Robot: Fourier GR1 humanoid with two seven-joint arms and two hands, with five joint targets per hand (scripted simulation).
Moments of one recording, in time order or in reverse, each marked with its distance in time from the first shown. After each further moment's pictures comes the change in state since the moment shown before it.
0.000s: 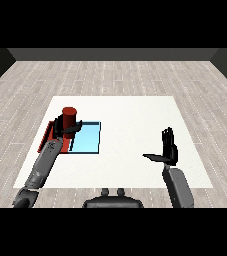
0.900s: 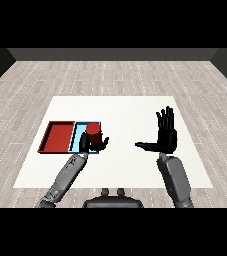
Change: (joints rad) left arm 0.154 -0.263 -0.232 -0.231 0.138 0.067 -0.165; right arm -0.218 0.016 0.084 -0.252 -0.011 -0.147 0.164
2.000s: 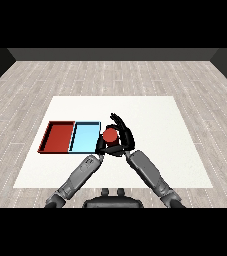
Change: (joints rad) left arm -0.090 -0.131 -0.157 0.097 0.042 0.087 -0.030; right arm -0.247 0.176 0.346 0.361 0.030 -0.099 -0.066
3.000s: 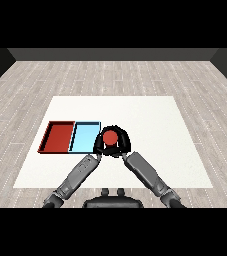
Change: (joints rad) left arm 0.007 0.030 0.011 -0.016 -0.023 -0.016 0.039; right arm -0.008 0.005 0.071 0.065 -0.054 -0.093 -0.034
